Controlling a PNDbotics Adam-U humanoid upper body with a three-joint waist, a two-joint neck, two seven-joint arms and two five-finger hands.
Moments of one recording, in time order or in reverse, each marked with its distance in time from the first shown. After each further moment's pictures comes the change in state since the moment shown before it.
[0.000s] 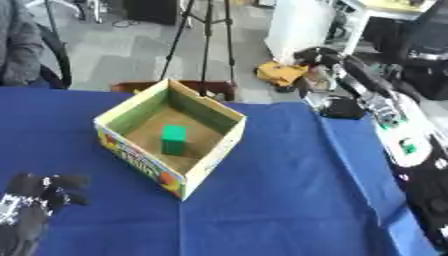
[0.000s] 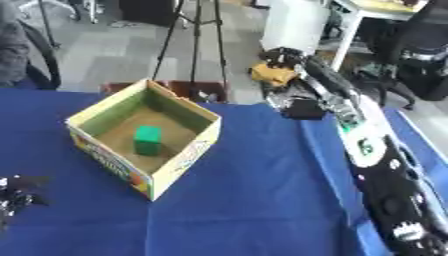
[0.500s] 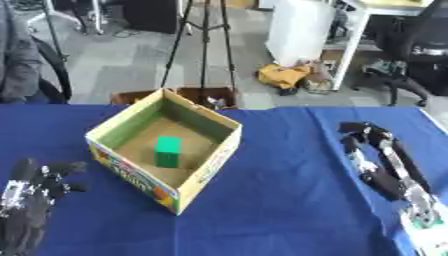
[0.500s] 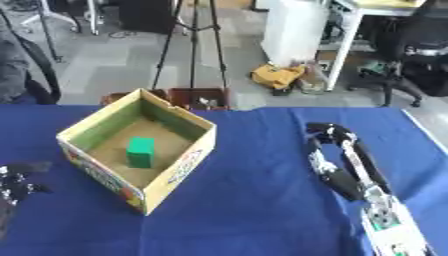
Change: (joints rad) left arm 0.001 0.012 0.046 -0.010 0.006 -0.014 0.126; right arm 0.247 0.185 0.020 -0.085 -0.152 0.152 -0.153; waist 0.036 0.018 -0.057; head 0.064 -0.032
